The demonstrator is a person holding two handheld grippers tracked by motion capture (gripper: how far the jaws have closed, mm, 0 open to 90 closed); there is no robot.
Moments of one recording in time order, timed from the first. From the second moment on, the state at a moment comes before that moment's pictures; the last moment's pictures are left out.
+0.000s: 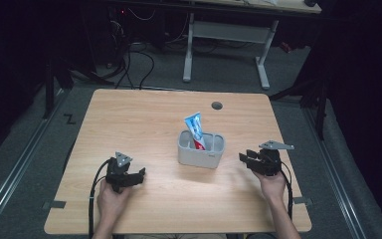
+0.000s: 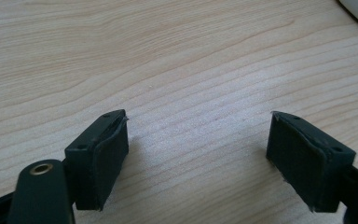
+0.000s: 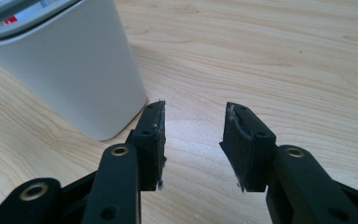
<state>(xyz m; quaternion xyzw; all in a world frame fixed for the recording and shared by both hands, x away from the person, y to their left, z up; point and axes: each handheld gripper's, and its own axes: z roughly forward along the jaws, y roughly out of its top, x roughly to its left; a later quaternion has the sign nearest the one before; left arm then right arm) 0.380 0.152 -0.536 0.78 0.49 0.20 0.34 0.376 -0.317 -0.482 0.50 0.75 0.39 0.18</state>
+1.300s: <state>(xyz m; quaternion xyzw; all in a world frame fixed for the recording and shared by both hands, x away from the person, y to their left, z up) 0.380 0.152 -0.536 0.78 0.49 0.21 0.34 0.397 -0.298 -0.518 0.52 0.75 0.36 0.19</state>
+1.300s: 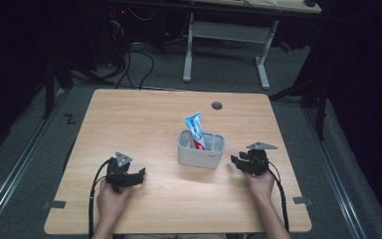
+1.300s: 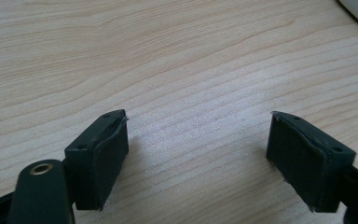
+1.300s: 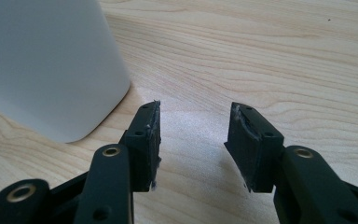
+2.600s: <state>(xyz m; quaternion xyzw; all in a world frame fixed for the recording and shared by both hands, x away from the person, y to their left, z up) 0.379 0.152 -0.537 0.78 0.49 0.21 0.34 0.403 -0.276 -0.531 0.50 0.77 0.33 0.22</state>
